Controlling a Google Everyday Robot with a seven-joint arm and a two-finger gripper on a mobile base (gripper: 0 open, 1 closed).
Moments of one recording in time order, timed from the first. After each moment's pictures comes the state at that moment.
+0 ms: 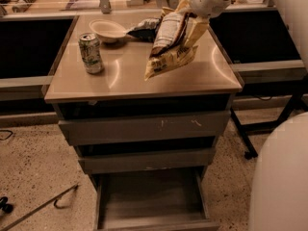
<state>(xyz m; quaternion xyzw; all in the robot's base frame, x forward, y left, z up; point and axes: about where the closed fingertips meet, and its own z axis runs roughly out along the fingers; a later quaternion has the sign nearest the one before) 0.710 -0.093 0.960 -0.78 0.54 -0.04 0.32</state>
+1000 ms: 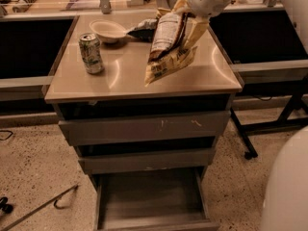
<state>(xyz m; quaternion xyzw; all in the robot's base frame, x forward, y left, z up) 0.685 -0.083 0.970 -0.80 0.50 -0.03 0.32</state>
